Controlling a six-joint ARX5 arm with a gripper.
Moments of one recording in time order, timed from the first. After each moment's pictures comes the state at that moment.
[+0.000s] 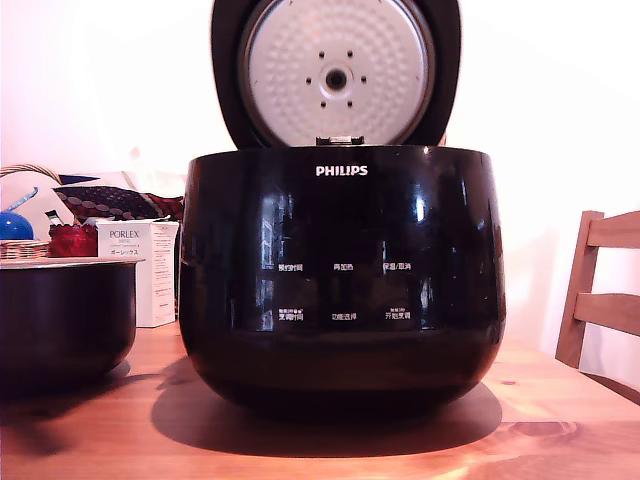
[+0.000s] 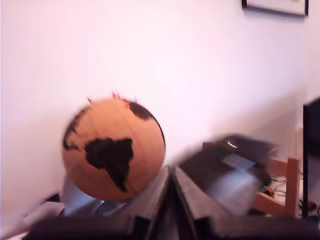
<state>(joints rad) -0.48 1.07 0.96 0.26 0.28 0.03</state>
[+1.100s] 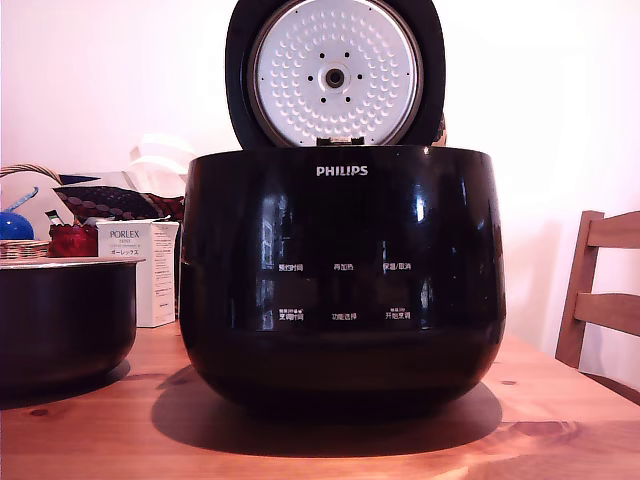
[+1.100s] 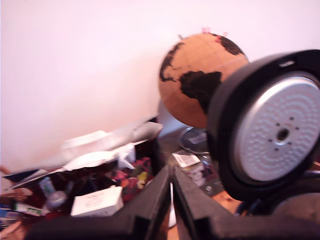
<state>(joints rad) -0.27 0.82 0.96 -0.18 0.14 0.13</state>
